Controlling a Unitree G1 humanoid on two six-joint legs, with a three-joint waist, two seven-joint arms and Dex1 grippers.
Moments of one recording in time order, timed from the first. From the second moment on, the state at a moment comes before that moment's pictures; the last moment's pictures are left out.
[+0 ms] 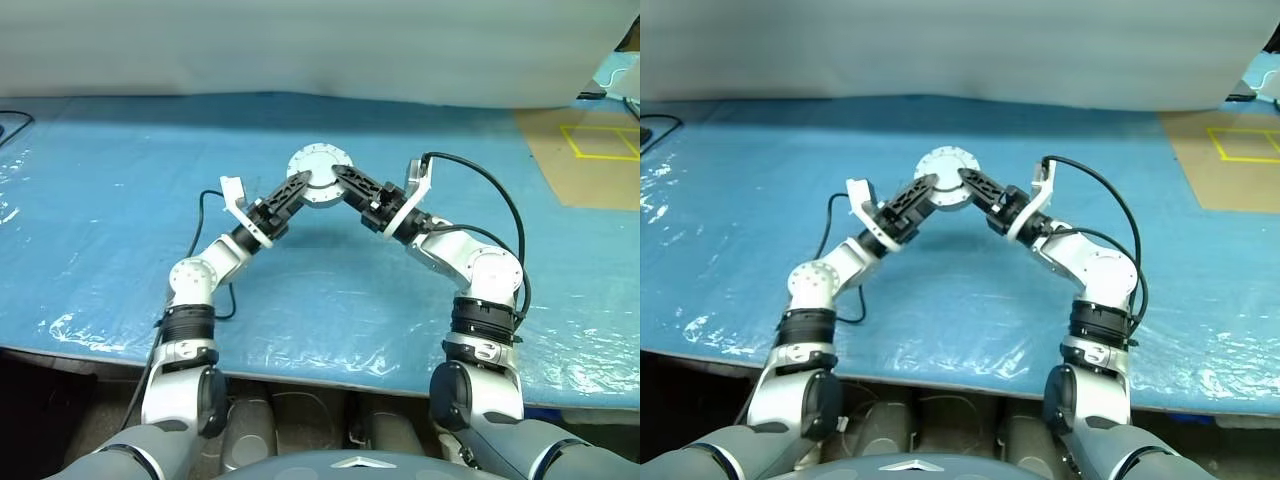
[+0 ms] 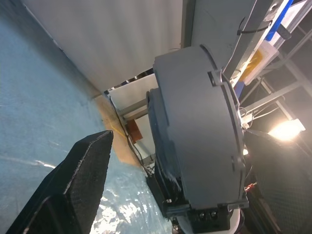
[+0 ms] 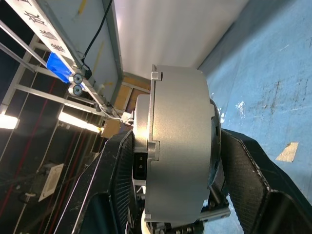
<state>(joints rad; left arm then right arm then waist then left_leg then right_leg) -0.63 0.03 0.35 0.41 -1.03 0.83 -0.68 -0.63 -0.04 -0.43 0.10 1.27 1.13 0.10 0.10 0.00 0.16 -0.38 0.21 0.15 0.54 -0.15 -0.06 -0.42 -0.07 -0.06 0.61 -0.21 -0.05</state>
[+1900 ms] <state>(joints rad) -0.79 -0.01 0.47 0.65 -0.87 0.41 -0.54 -0.61 -0.05 -0.31 0.12 1.12 0.97 0.10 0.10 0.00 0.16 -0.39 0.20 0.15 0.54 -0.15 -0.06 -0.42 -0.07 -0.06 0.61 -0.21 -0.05</state>
